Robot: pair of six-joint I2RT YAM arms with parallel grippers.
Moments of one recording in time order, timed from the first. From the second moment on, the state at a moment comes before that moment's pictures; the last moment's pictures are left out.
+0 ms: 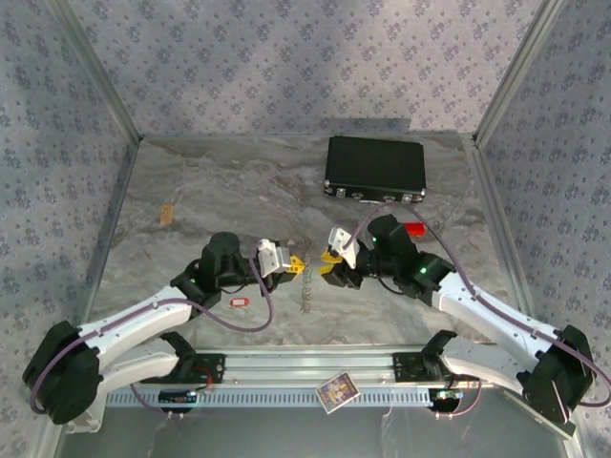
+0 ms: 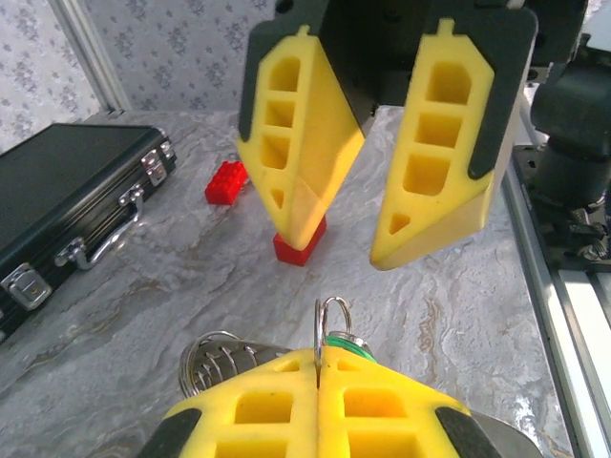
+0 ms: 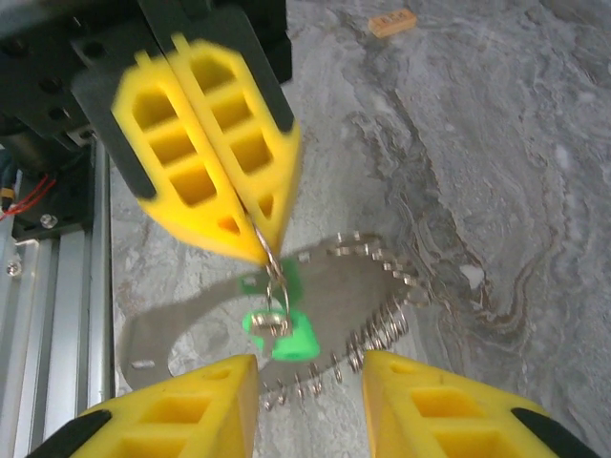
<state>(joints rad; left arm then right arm) -0.75 1.03 0.47 0.27 0.59 0.27 0.73 1.01 0.73 -0.26 -0.49 -0.29</state>
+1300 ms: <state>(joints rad) -0.75 1.07 0.49 0.31 0.61 0.27 0.72 1.08 0.75 -0.23 -0.62 -0.34</state>
